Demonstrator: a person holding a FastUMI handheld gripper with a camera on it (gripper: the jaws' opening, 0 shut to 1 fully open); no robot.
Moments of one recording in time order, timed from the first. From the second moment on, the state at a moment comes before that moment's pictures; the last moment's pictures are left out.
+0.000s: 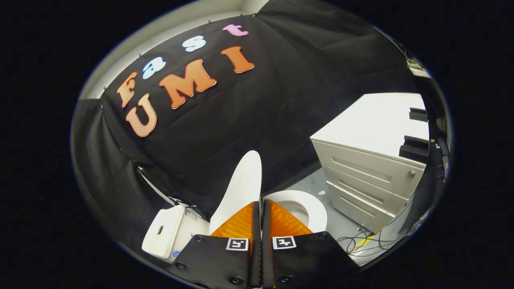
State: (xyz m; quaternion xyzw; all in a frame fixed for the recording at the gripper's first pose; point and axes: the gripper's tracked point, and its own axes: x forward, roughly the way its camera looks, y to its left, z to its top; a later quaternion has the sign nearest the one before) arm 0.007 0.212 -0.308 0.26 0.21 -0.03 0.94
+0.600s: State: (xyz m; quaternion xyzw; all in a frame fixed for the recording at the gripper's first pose) arm 0.018 0.273 -0.247 0.23 0.21 0.03 0.95
